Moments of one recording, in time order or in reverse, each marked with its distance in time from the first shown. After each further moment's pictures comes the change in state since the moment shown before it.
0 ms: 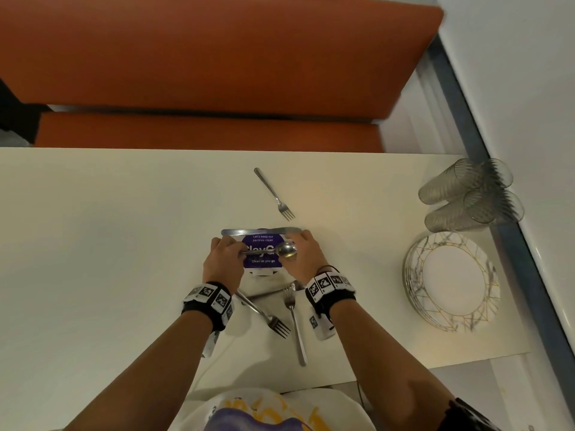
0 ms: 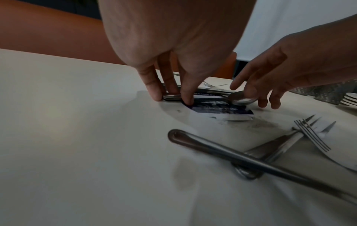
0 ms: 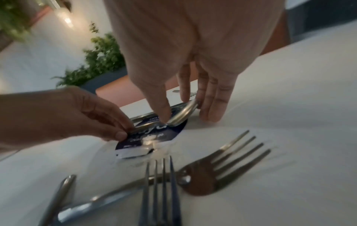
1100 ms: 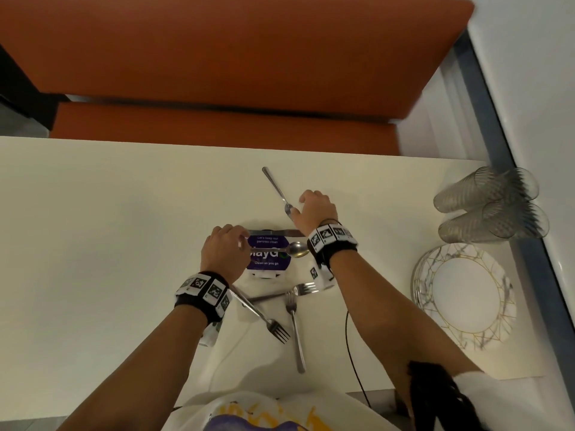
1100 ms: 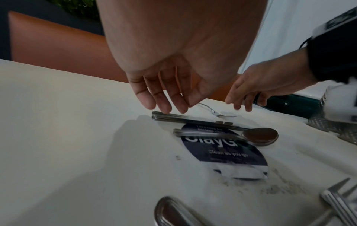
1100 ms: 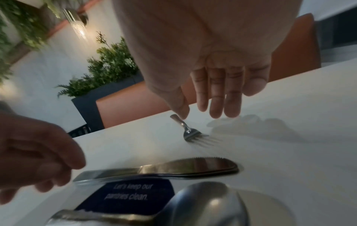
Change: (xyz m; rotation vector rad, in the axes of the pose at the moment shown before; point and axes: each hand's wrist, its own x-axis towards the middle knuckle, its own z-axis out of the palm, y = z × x) left_hand 0.015 0.023 -0.028 0.031 0.081 -0.018; right_hand 0.097 -0.034 -0.053 -0.413 0.040 0.067
